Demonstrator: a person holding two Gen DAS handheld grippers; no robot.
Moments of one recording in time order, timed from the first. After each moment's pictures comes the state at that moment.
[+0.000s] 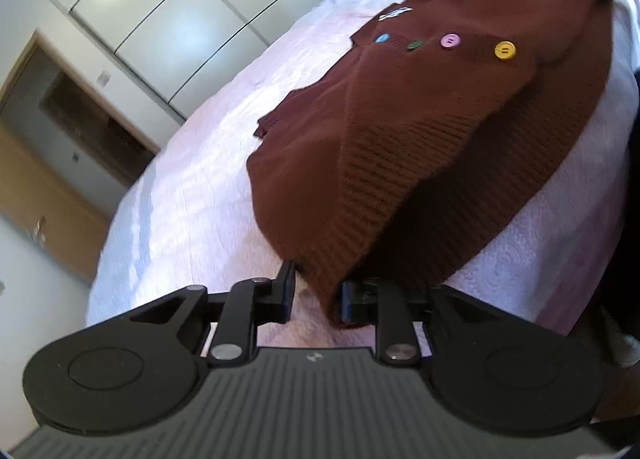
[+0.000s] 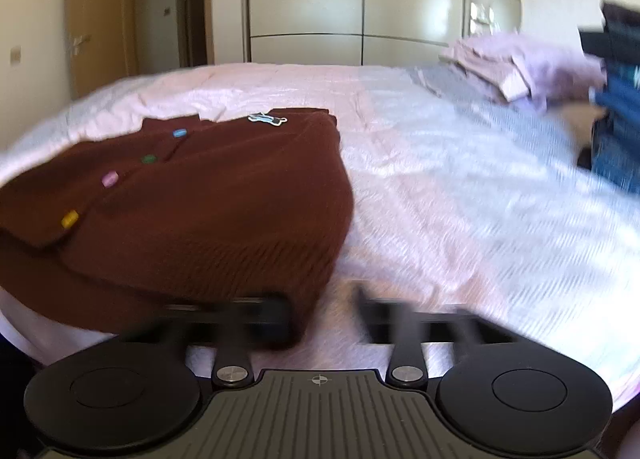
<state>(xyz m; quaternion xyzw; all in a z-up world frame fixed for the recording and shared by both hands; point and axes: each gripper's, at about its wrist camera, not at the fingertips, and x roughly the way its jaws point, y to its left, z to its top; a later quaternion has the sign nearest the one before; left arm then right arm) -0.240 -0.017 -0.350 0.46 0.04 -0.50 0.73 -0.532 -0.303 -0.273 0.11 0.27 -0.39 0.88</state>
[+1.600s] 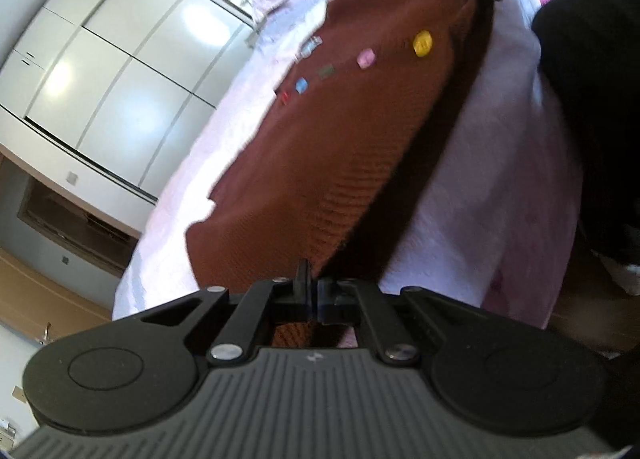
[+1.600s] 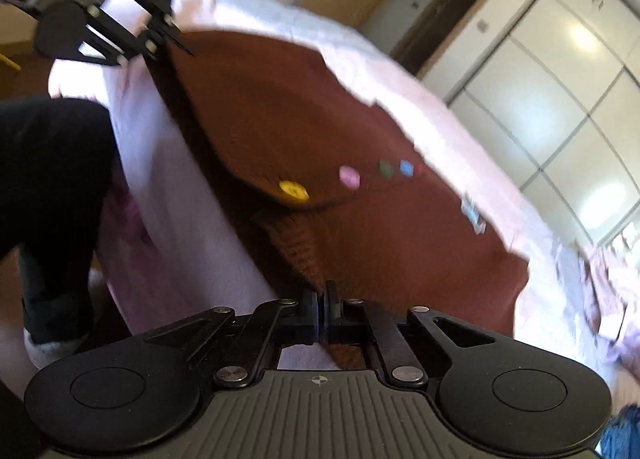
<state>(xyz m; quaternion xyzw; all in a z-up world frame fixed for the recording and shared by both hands) -0.289 0.007 -0.390 0.53 -0.07 -0.54 0.65 -0.460 -0.178 -0.288 -0.23 0.37 -0.16 0.89</state>
